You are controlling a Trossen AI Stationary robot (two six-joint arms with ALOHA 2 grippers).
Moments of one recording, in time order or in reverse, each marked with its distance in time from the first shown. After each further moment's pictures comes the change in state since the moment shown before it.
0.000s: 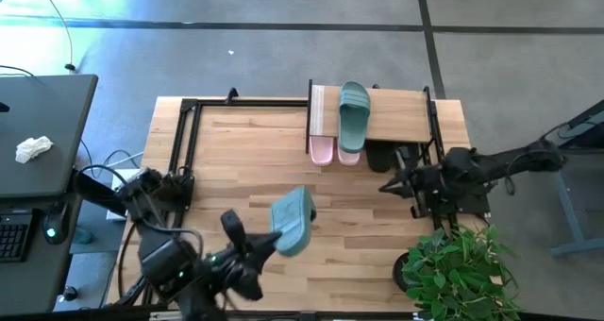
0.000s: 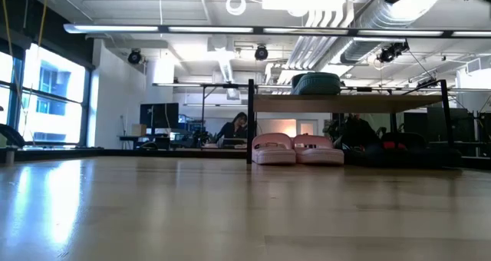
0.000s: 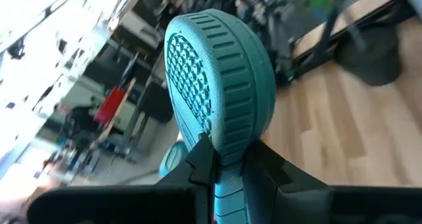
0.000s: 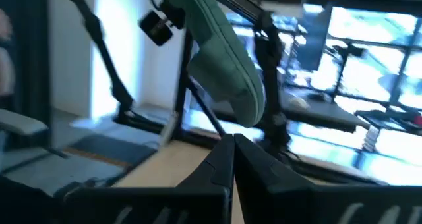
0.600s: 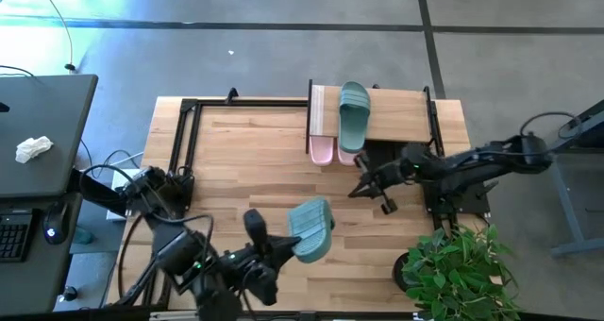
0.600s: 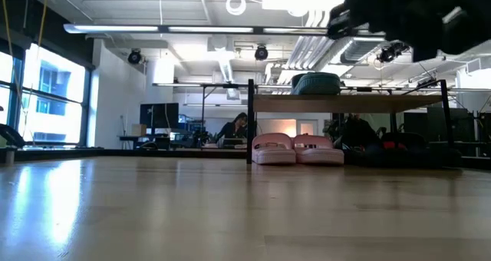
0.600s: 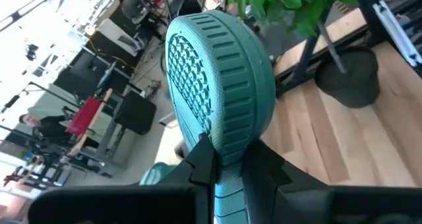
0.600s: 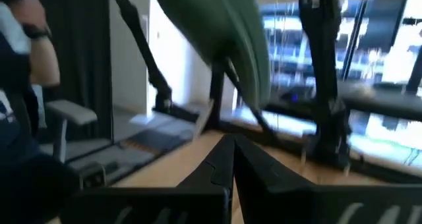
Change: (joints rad) left arm 0.075 0.007 0.001 0.261 0.159 0.228; right arm -0.286 0.688 -0.026 0.740 -0.509 0.119
